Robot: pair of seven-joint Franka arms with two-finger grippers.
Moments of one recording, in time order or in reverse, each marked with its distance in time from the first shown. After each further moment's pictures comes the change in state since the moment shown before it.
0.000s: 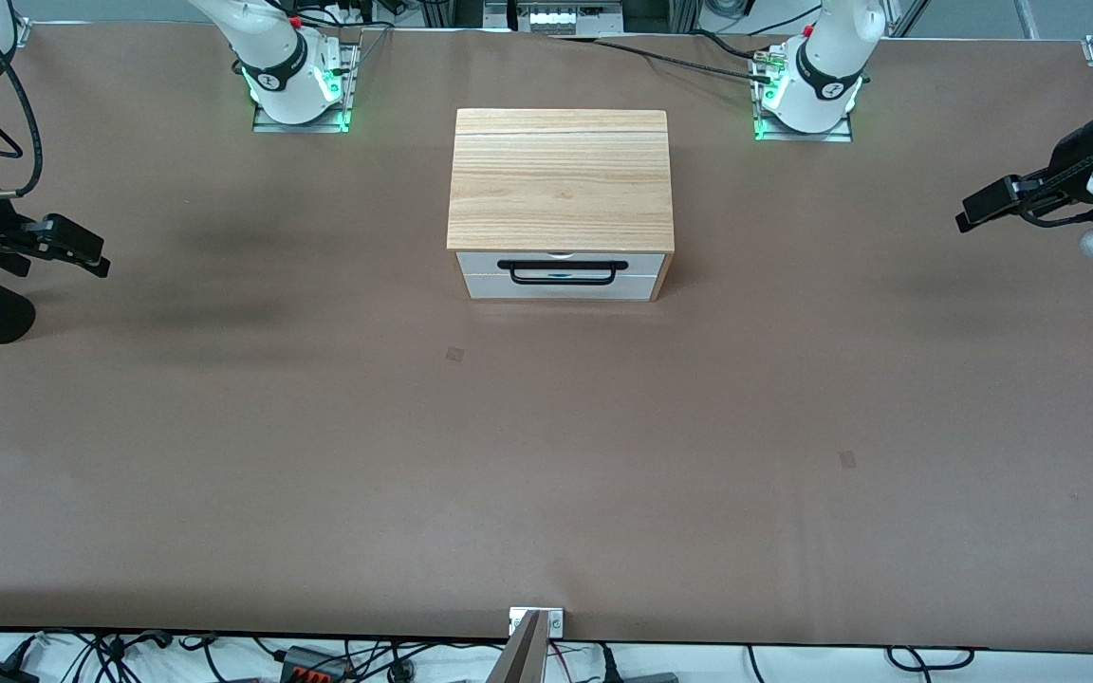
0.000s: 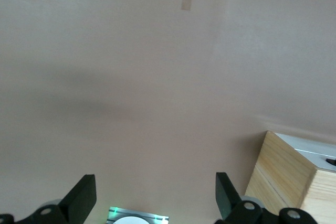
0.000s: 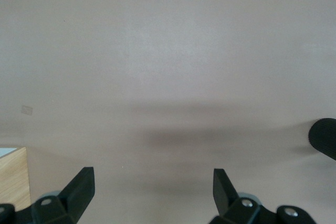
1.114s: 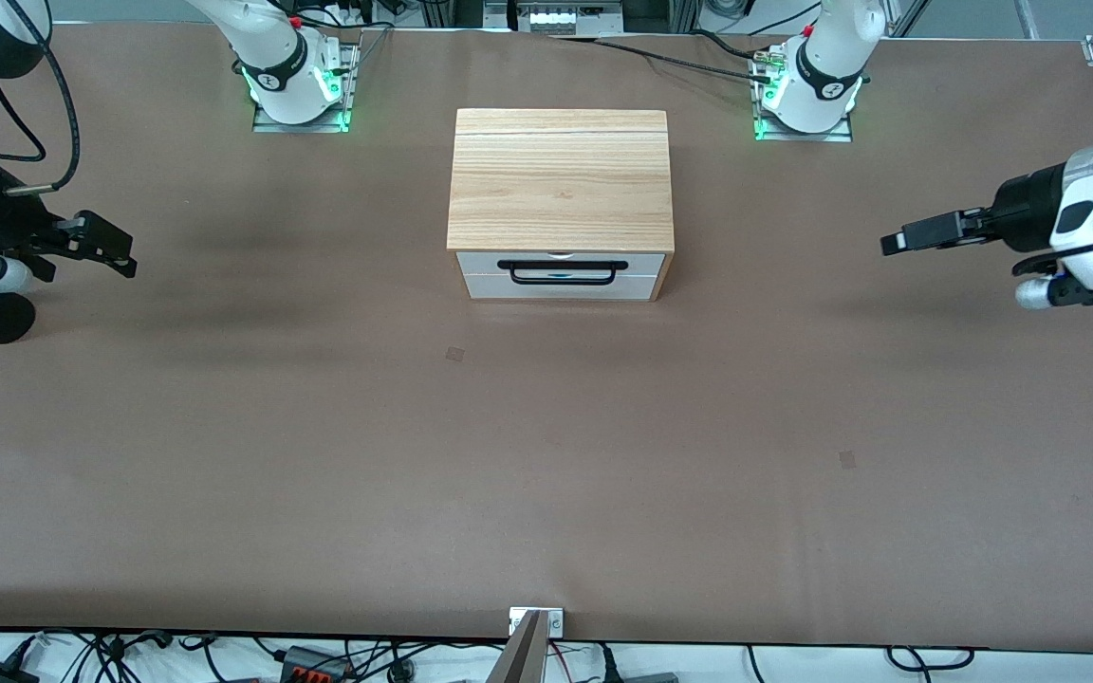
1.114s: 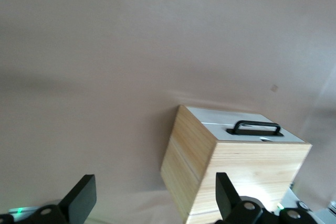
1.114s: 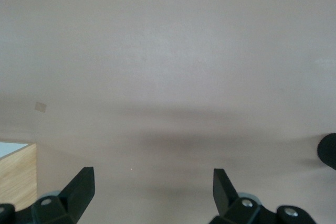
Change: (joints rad) left arm 0.009 0.163 -0.010 0.088 -0.376 -0.040 0.019; right arm 0.034 0.012 0.027 0.009 0.001 0.004 0.000
